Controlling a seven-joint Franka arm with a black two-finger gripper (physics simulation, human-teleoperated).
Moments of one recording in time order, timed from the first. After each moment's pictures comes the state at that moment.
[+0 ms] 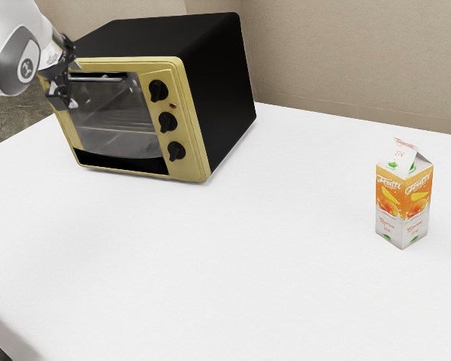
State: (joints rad) arm 0.72 0.33 -0.27 -1.17 0.33 2.16 -1.76
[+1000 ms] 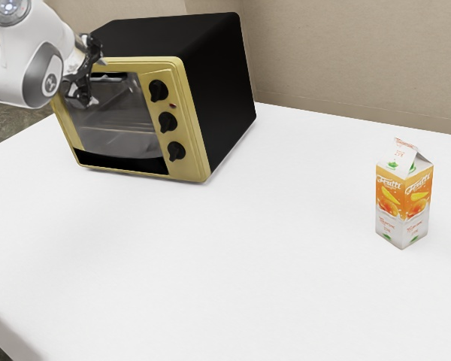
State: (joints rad) arm 0.72 0.42 -0.34 -1.15 0.38 2.32 -1.60
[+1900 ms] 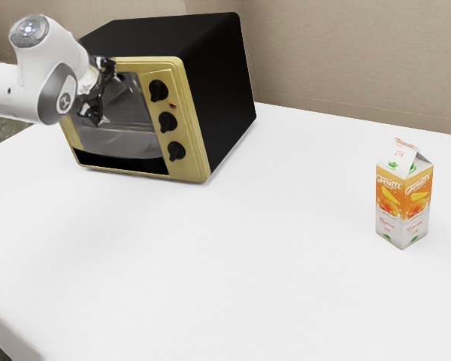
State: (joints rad) arm 0.72 0.45 -0.33 -1.20 0.37 2.35 -1.57
